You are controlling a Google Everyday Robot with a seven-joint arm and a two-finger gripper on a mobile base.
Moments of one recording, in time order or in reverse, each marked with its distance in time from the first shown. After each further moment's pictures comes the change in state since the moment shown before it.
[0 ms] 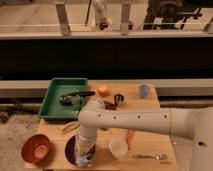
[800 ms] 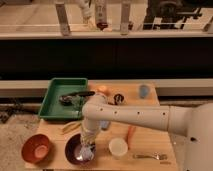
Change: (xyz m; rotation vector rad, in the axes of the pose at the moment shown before) arm 0.043 0.029 0.002 -0.044 0.036 0.058
